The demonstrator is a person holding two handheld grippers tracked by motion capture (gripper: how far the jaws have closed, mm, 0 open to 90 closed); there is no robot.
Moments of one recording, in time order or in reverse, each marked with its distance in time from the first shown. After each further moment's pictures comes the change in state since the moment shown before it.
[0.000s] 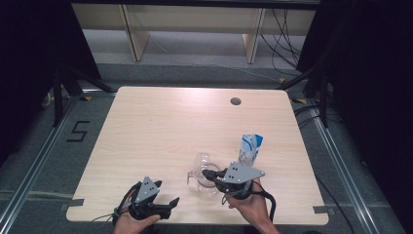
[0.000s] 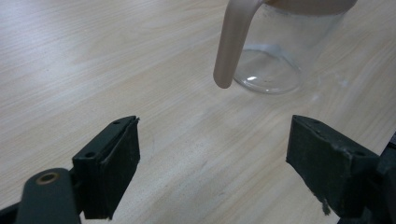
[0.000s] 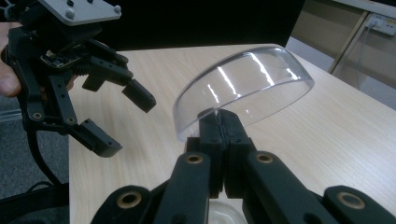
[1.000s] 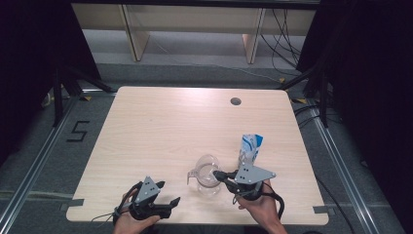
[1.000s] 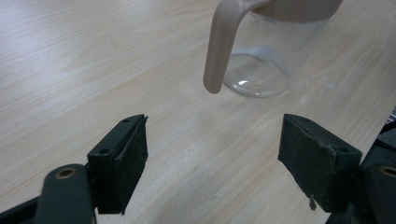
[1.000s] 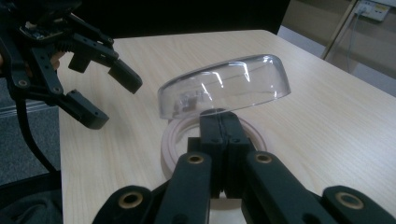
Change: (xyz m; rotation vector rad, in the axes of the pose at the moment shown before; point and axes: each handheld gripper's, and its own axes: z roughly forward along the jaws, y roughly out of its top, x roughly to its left) left arm -0.002 0.003 -0.001 -0.001 -0.028 0.029; right arm -0.011 -0.018 -0.018 0.024 -0.026 0.033
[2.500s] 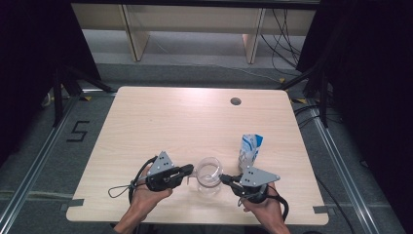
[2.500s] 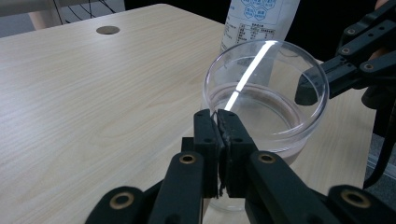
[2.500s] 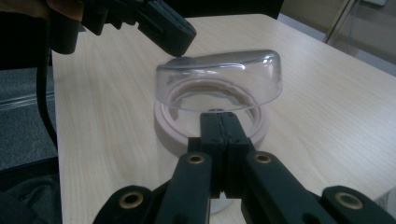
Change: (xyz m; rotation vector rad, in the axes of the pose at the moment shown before) left arm 0.005 0.071 0.028 -0.162 -0.142 0.024; right arm -0.004 -0.019 -0.007 0.036 0.001 0.021
